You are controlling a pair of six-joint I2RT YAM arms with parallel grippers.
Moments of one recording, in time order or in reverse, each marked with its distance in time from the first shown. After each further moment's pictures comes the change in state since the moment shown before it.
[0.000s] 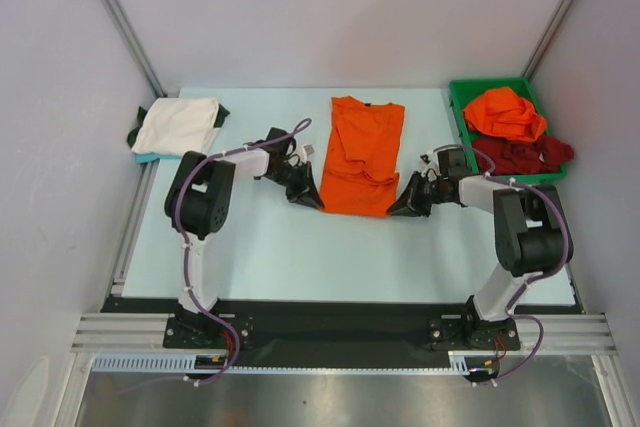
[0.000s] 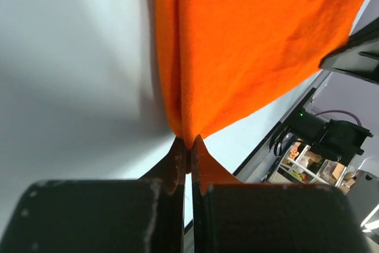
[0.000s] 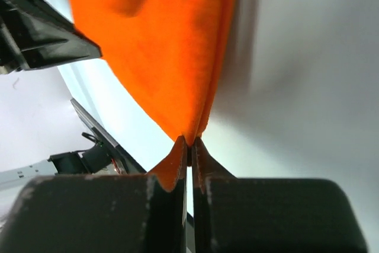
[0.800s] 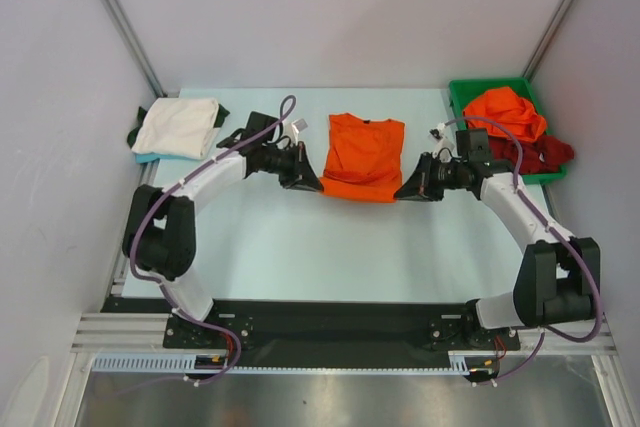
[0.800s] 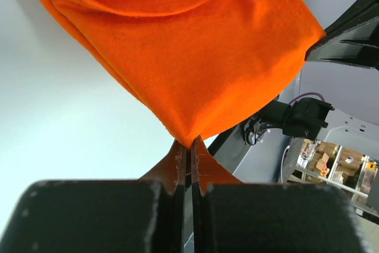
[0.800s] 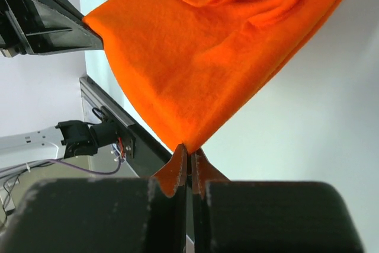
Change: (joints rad) left arm -0.013 -0.391 -0.116 0.022 0.008 -0.030; right arm -0.010 -0.334 0.137 -0.345 -0.057 -0.176
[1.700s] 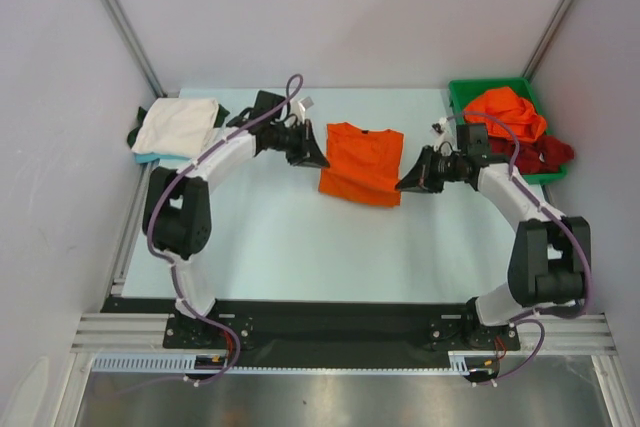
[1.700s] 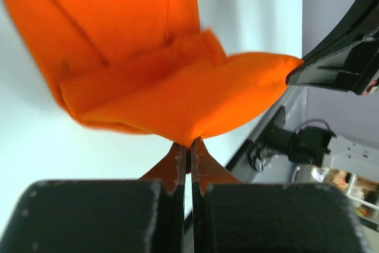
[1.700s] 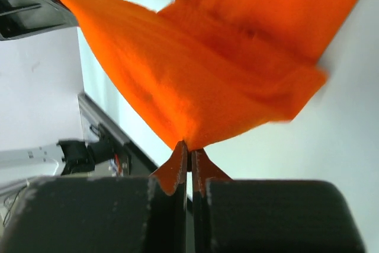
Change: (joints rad) left arm 0.006 0.121 0.197 -0.025 -0.037 0.016; right arm -0.024 0.068 0.013 0.065 0.006 0.006
